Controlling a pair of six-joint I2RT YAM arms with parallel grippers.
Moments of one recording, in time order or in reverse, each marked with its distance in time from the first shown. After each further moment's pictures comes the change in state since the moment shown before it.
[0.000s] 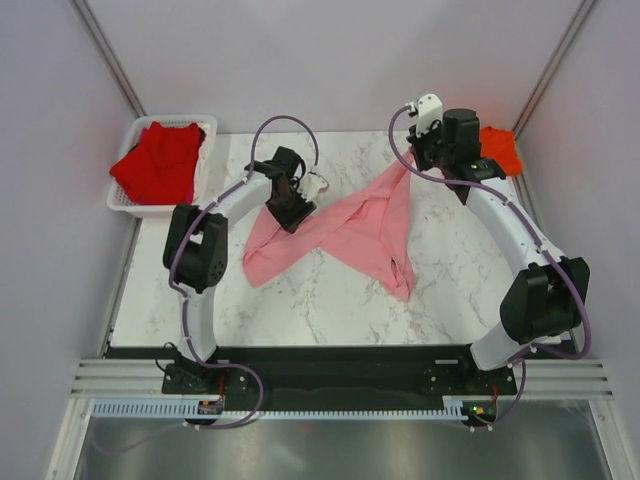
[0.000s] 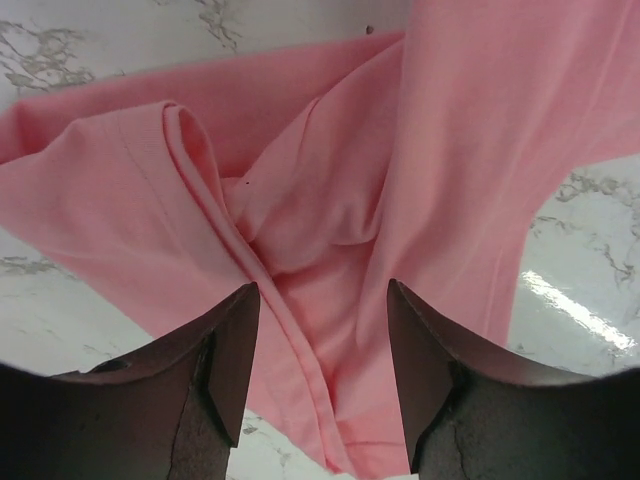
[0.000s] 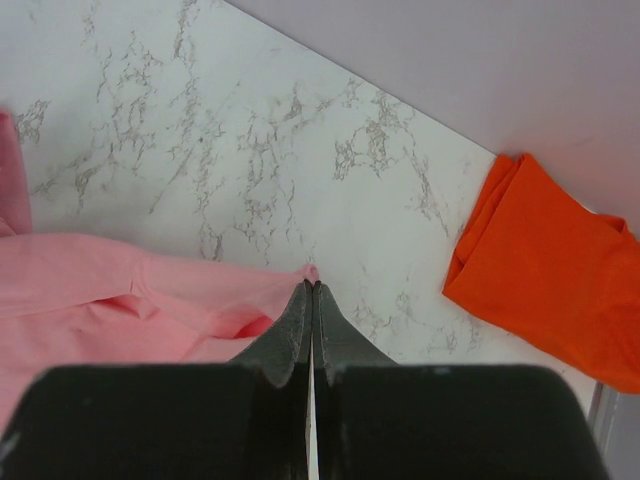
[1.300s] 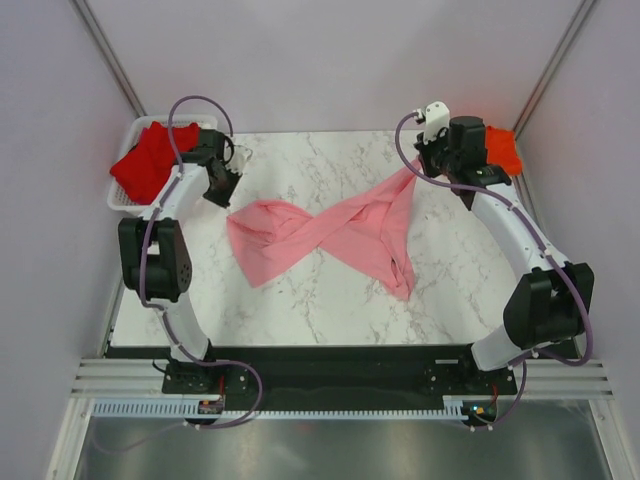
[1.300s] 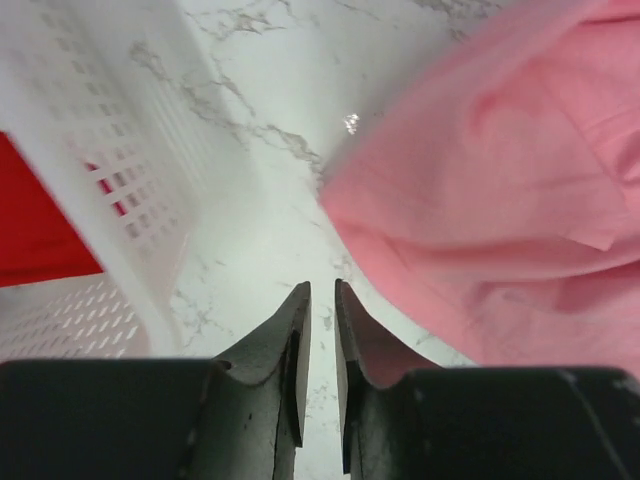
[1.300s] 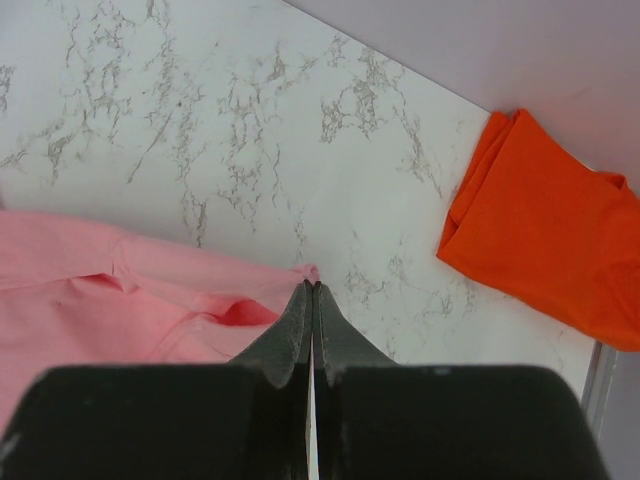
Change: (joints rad) left arm 0.345 -0.179 -0.058 0.012 -0.178 -0.129; right arm -0.031 -0.040 -0.074 -0.010 0.006 0.002
